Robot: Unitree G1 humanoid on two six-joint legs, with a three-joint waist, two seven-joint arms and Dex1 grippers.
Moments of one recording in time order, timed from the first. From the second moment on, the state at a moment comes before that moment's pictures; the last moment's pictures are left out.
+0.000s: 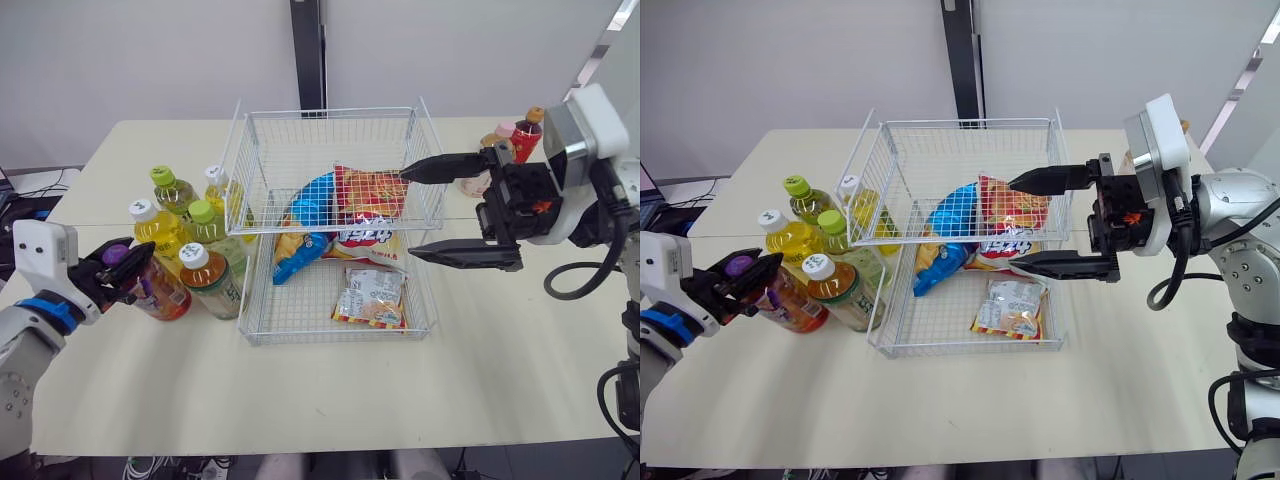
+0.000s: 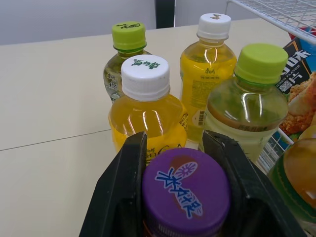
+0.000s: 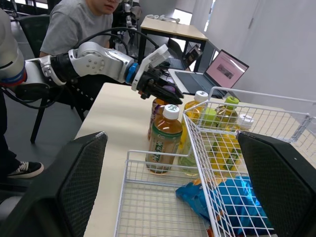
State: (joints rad) left arm 0.05 0.76 0.66 -0.34 -0.68 0.67 -0.58; right arm -0.77 -0.82 -0.08 -0.34 0.85 0.67 1.15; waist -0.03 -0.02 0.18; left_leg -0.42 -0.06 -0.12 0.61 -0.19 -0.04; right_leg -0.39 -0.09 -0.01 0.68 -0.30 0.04
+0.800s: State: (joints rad) left arm -1.04 1.27 0.27 0.21 -0.84 0.93 -0.85; right arm -0.60 -0.99 -0.26 -0.35 0.85 0.71 1.12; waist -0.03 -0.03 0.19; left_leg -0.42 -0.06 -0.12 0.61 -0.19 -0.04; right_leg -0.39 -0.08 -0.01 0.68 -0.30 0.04
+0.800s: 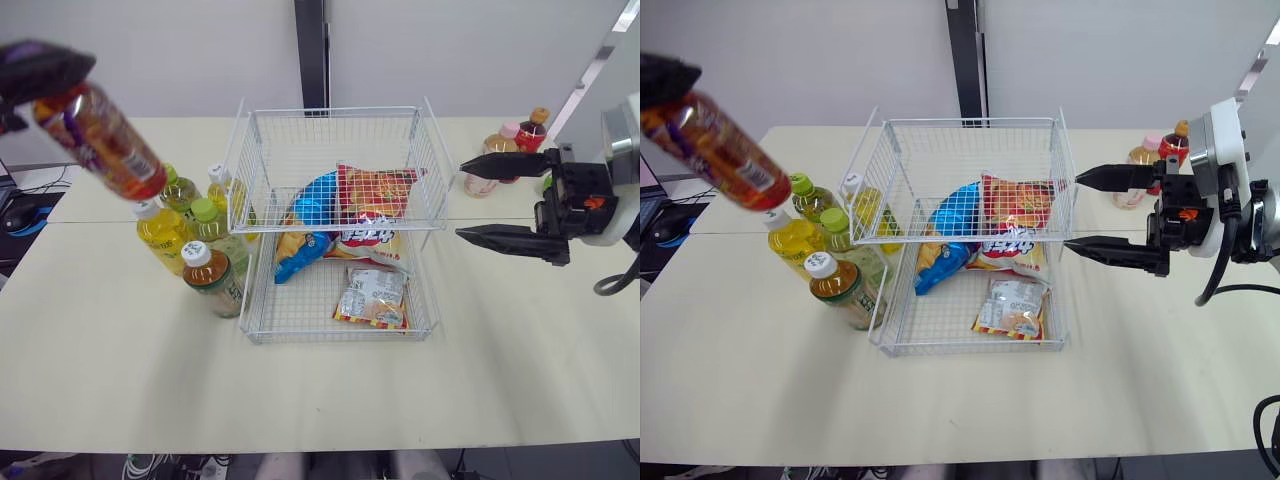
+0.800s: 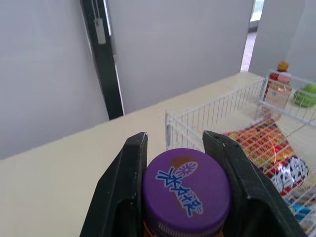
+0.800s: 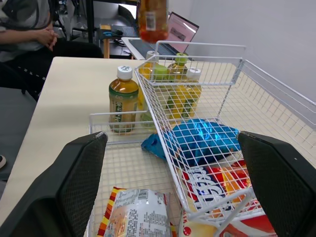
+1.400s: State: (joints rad) left arm -1.75 0.63 -0.07 0.92 -0.37 0.63 -1.07; right arm -0.36 -0.98 -0.44 -0.55 0.93 0.75 0.91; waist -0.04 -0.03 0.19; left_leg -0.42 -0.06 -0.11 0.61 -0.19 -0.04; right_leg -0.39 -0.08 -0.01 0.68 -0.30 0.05
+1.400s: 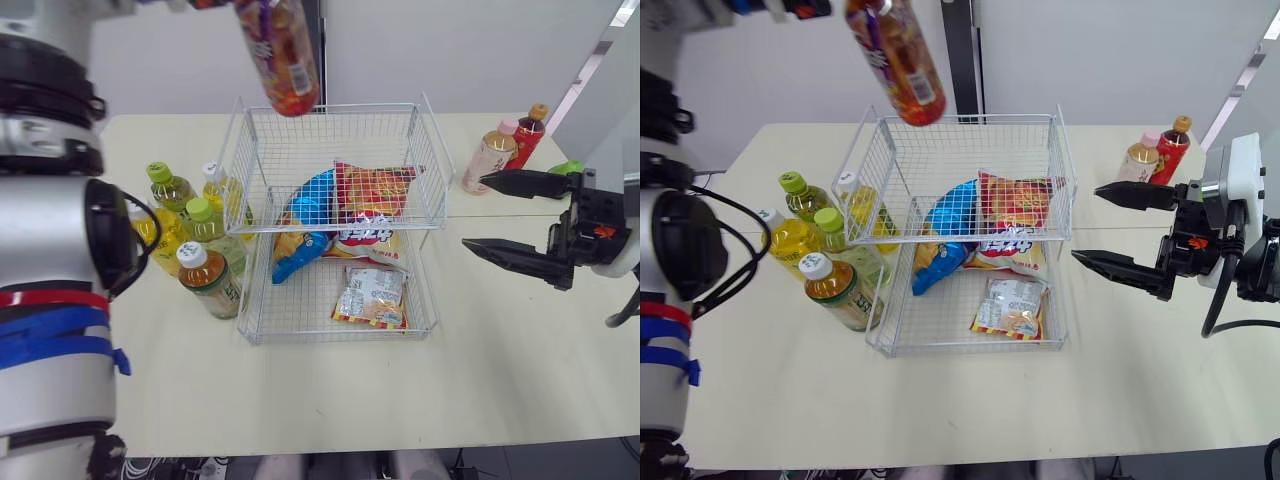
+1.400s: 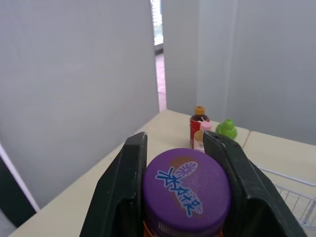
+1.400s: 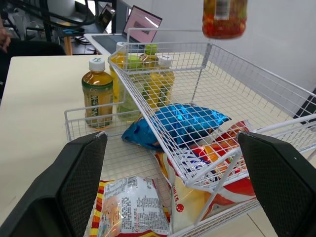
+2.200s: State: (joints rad) left arm -1.76 0.22 0.03 1.22 -0.22 0.32 -0.87; right arm -0.38 -0.92 -0.42 -0.63 0.91 0.74 0.59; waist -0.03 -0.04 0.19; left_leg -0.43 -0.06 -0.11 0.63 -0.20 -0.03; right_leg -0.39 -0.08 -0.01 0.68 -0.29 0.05
